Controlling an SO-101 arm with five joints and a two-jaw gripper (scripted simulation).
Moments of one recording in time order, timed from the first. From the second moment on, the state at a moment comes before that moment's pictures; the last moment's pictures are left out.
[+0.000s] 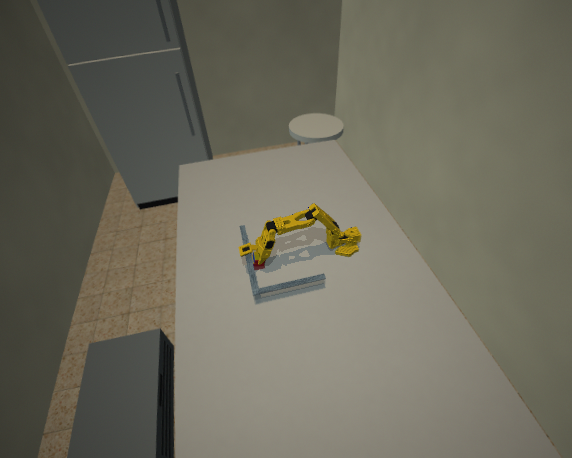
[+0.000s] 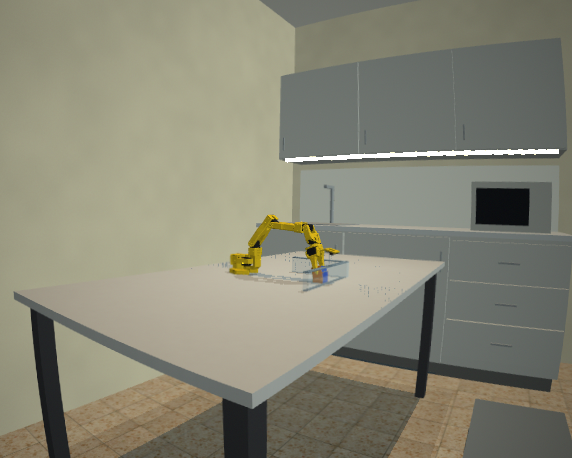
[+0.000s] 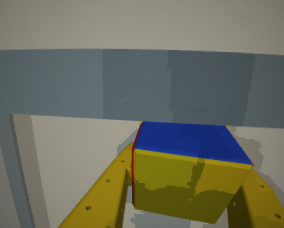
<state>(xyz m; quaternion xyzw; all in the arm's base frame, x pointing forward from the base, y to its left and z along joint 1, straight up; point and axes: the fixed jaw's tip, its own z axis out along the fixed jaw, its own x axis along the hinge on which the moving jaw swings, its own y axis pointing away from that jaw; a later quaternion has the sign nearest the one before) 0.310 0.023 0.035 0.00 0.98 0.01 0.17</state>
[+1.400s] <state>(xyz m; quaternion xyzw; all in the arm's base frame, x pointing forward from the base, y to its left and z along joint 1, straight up) 0.310 0.023 0.025 0.00 0.98 0.01 0.17</state>
